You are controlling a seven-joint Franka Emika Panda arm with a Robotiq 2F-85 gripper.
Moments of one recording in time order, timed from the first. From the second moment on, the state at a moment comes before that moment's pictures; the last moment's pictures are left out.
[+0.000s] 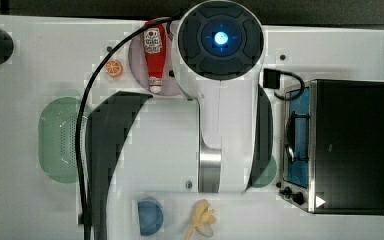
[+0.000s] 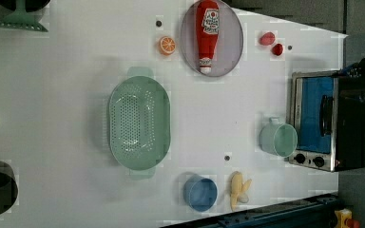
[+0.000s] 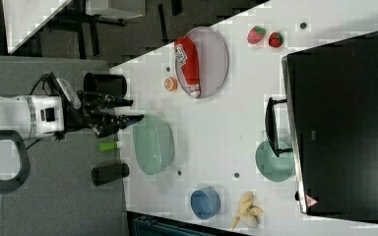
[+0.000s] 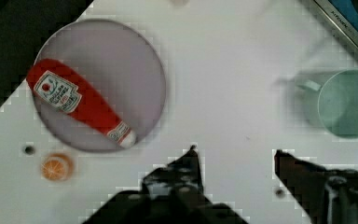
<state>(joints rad) -0.01 0.00 0.01 -1.80 -0.02 0.20 0.06</state>
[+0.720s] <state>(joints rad) 0.00 -0.56 0.01 -2.00 0.07 0.04 0.16</state>
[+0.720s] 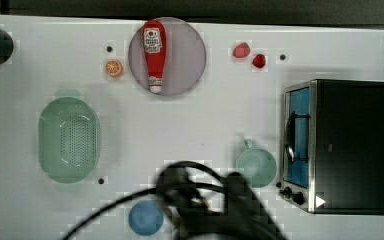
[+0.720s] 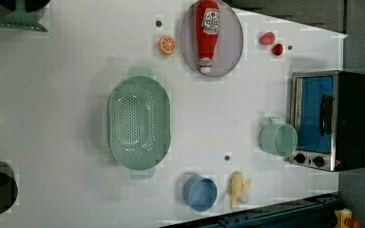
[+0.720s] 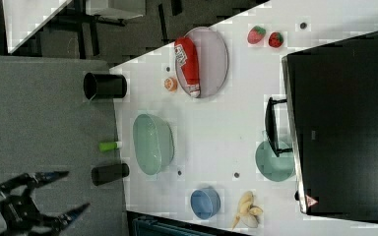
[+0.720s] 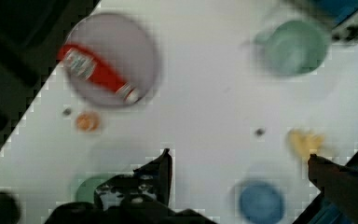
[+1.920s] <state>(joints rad) 0.08 0.24 0.61 -2.08 -0.07 0.65 1.21</state>
